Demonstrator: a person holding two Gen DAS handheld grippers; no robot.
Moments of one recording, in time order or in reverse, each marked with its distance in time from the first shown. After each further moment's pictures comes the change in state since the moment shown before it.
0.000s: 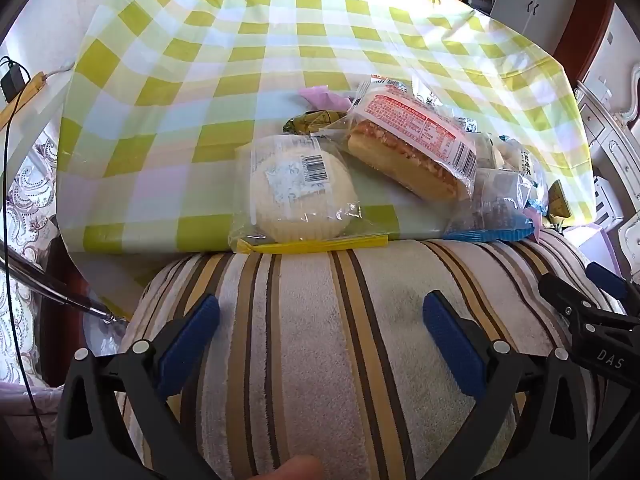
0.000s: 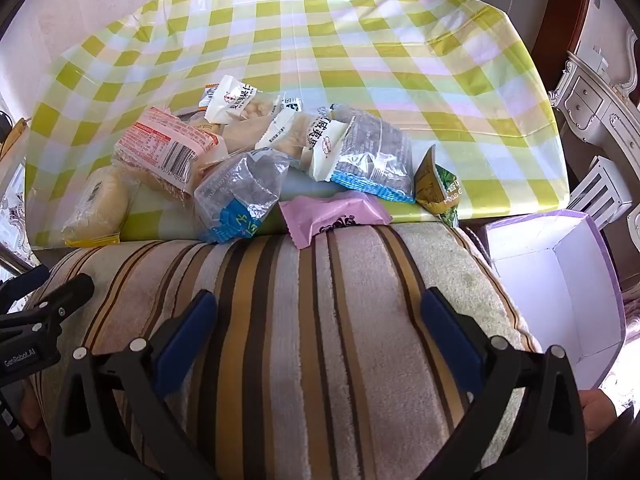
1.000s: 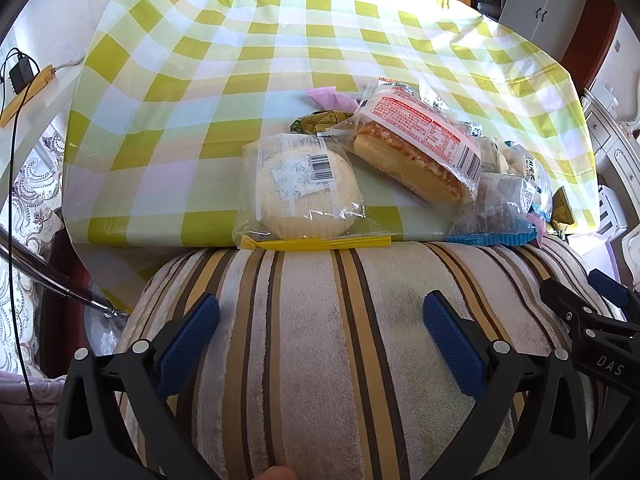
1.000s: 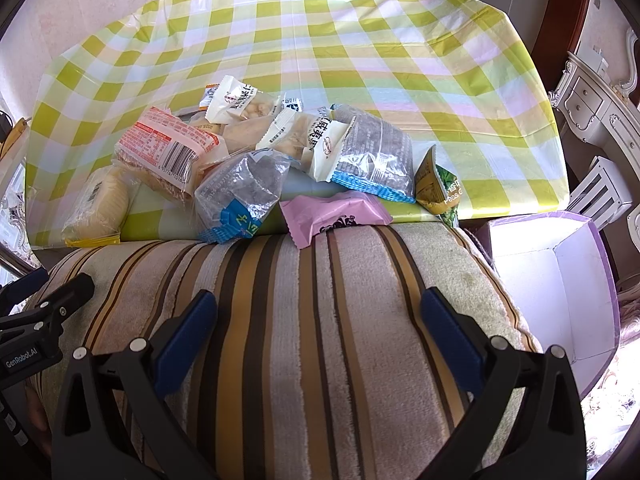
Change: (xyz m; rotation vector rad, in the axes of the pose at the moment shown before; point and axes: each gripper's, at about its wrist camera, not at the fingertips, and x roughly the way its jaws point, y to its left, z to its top) left arm -0.001 0.012 0.005 -0.014 -0.002 0.009; right arm -0.001 0.000 0.000 -0.001 -0.003 -0.001
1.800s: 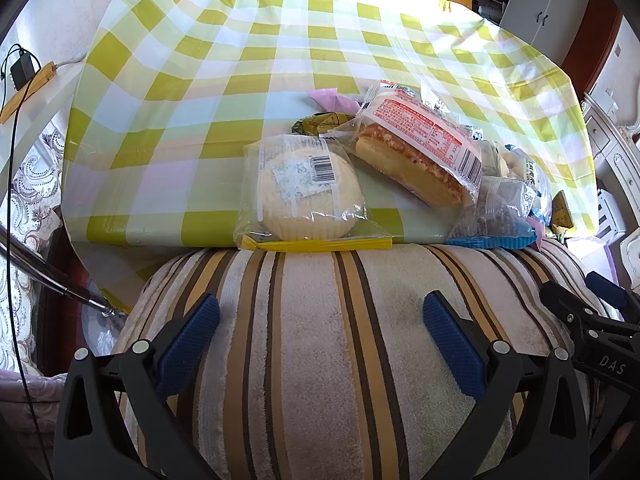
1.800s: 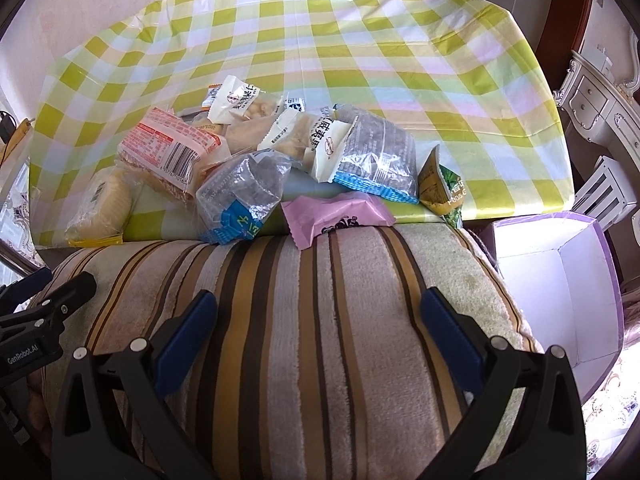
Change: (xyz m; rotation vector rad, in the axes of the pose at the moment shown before) left arm -0.002 -0.001 0.000 -0.002 -0.005 -0.001; right arm 0.002 -0.003 0.004 -0.008 0.020 0.028
